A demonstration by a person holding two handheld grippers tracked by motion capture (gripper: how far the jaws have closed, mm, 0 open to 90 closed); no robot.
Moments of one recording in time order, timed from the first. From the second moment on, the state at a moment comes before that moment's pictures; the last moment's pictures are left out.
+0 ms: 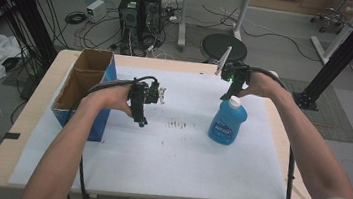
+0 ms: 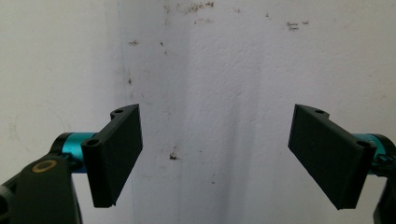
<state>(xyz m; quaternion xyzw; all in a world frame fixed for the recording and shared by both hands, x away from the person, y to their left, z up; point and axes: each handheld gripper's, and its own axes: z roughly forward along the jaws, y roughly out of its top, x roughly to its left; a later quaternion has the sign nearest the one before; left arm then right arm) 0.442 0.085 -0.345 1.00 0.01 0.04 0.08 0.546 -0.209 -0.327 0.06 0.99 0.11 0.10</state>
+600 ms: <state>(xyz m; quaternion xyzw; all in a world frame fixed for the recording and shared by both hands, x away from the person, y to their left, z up) 0.434 0.086 -0.340 1.00 0.02 0.04 0.08 0.543 -0.211 -0.320 0.07 0.99 0.11 0.11</state>
